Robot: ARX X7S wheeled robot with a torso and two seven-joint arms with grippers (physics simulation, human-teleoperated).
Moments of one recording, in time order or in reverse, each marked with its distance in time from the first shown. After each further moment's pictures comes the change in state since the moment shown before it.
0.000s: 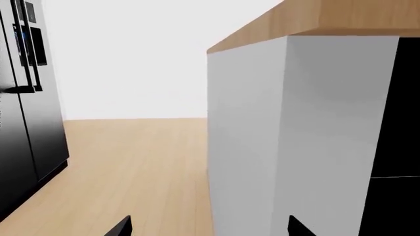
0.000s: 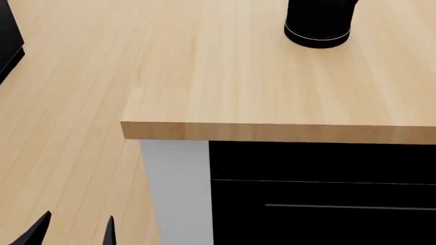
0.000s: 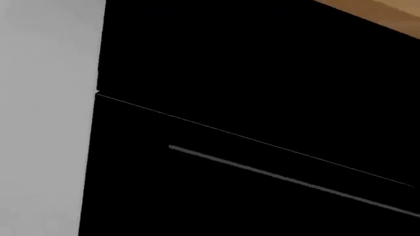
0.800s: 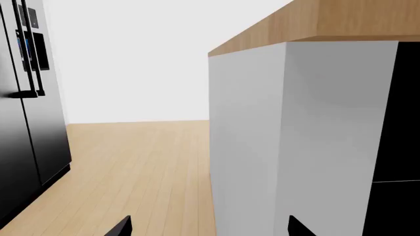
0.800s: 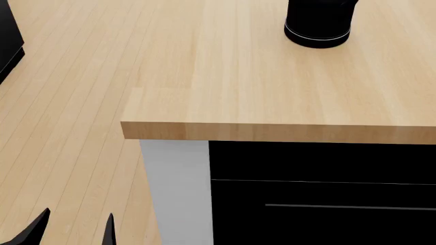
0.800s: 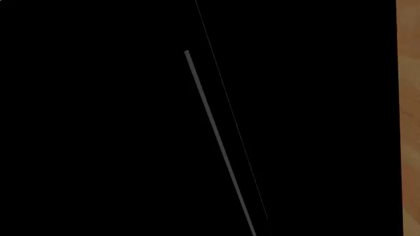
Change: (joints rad) left arm -0.010 -0.017 0.022 0.013 -0.002 -0.007 -0.029; right arm 0.140 0.247 -0.263 0.030 -0.602 0.412 -0.061
